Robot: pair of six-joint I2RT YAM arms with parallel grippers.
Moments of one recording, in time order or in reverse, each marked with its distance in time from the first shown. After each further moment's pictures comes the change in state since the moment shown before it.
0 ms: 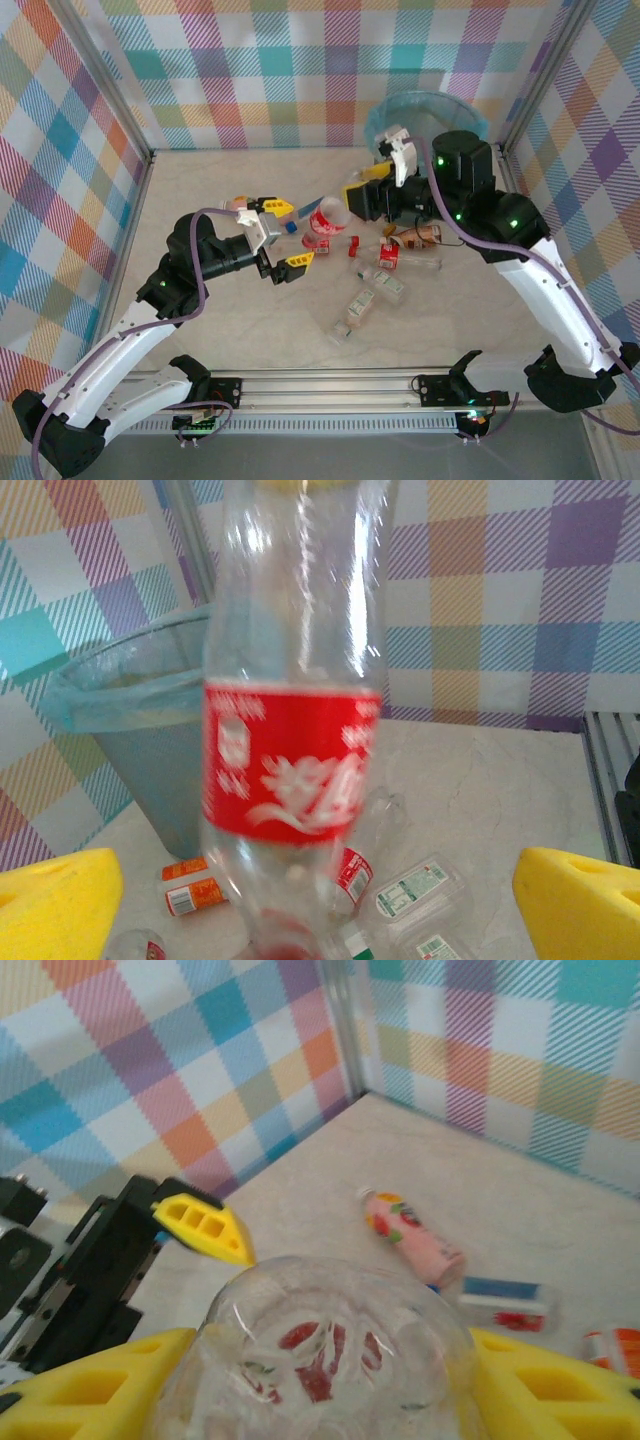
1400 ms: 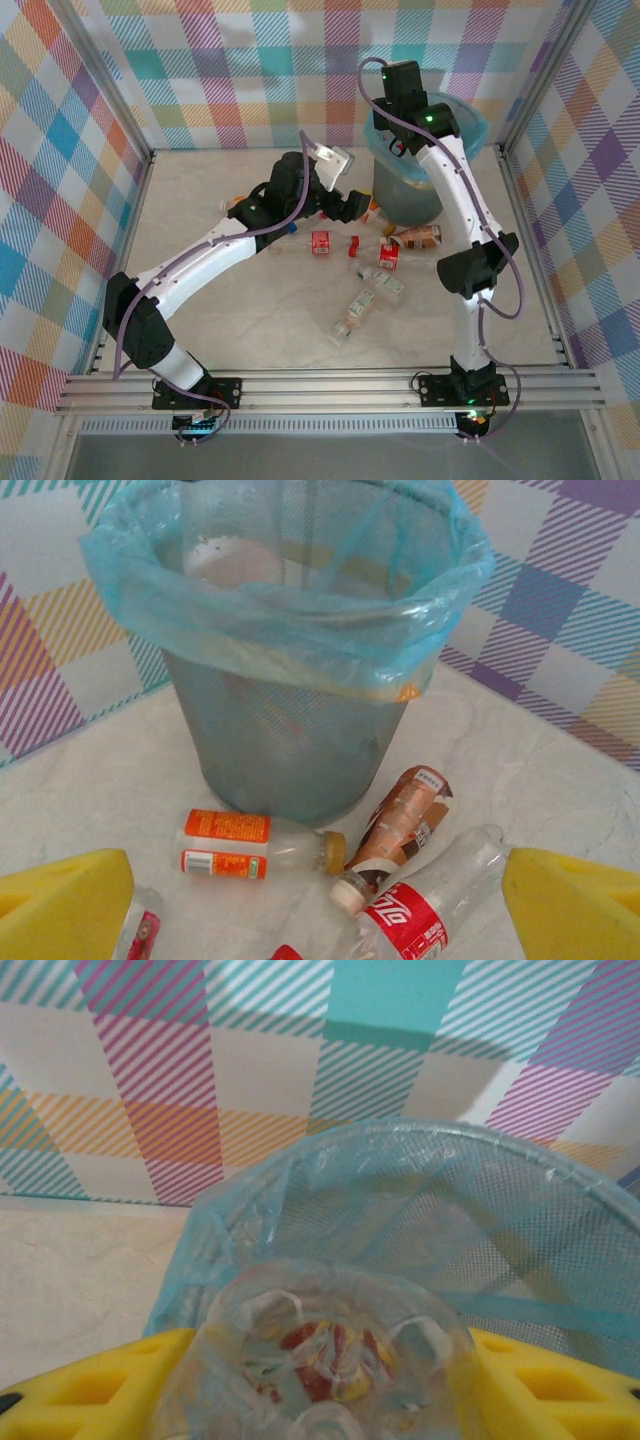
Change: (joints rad) left arm -0.127 0.679 0.555 -0.141 -0.443 -0.269; right arm -0.270 0.821 0.708 -0.127 0.679 -0.031
